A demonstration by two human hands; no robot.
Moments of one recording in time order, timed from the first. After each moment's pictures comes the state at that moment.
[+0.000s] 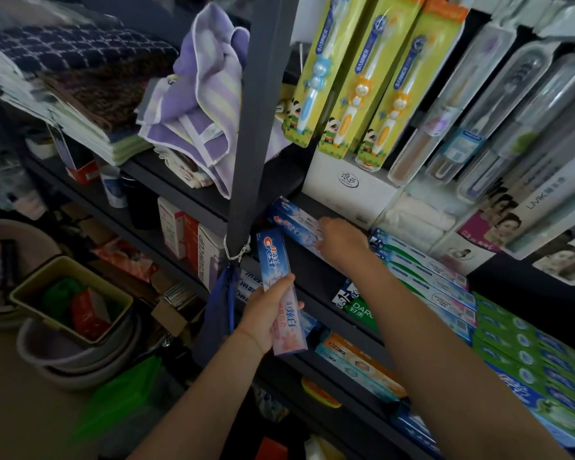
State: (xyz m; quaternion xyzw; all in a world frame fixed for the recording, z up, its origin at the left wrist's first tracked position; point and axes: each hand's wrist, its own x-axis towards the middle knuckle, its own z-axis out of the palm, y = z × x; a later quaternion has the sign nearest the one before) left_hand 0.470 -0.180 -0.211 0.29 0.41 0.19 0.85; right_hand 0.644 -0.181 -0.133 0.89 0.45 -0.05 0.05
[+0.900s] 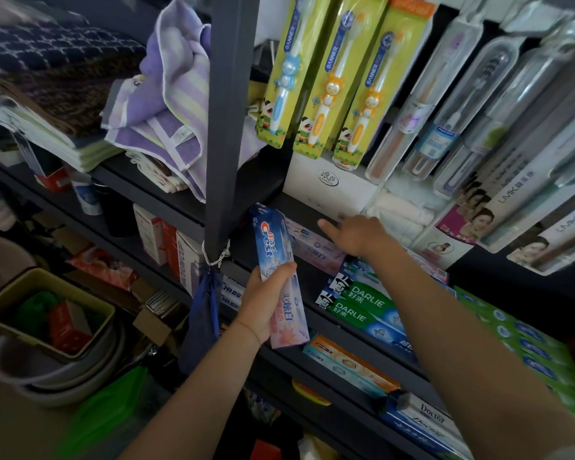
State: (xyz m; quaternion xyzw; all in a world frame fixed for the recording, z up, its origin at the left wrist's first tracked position) left_hand 0.498 -0.179 -0.195 0.38 0.36 0.22 0.82; right_hand 0.697 -0.212 -0.106 0.89 0.42 -0.06 0.15
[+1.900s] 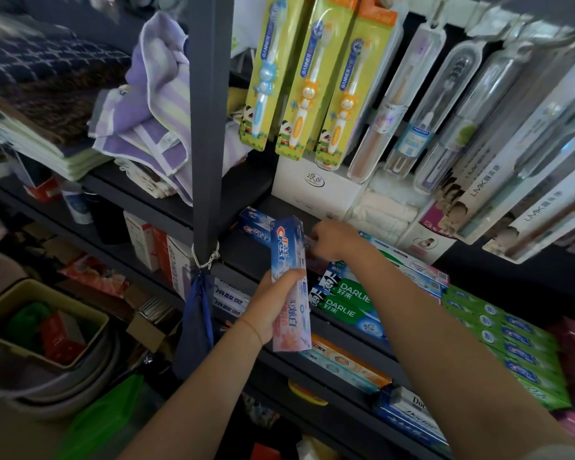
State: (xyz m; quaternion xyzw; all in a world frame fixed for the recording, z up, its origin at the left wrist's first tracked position) left_hand 0.510 -0.198 -0.187 0.43 0.30 0.15 0.84; right_hand 0.680 -0.212 -0.113 0.87 0.47 -0.08 0.11
